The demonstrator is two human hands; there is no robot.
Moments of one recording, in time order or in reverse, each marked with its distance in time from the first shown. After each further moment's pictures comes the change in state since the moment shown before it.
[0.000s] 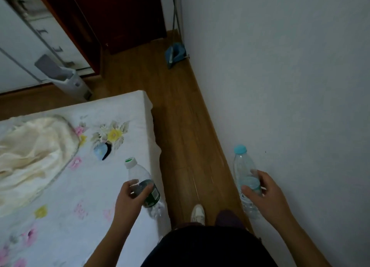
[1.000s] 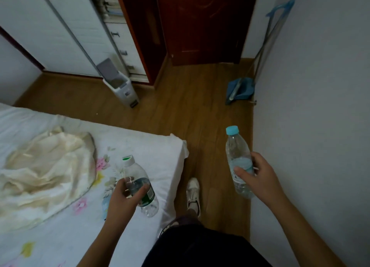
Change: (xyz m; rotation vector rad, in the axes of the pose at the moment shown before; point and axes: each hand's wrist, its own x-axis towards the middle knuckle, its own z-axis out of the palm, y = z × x) left_hand 0.407 0.214 -0.024 -0.164 0.378 -0.106; right_hand 0.555 -0.357 0.166 -0.136 -0.431 -0.273
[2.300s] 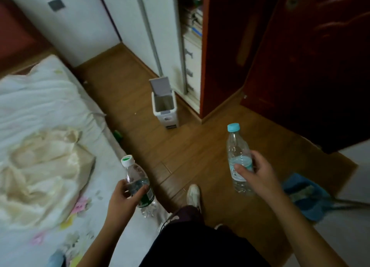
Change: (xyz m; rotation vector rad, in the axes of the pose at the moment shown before) left_hand 0.469 0.236 0.095 -0.152 0.480 -0.334; right_hand 0.699 -0.312 0.107 -0.223 -0.576 -0.093
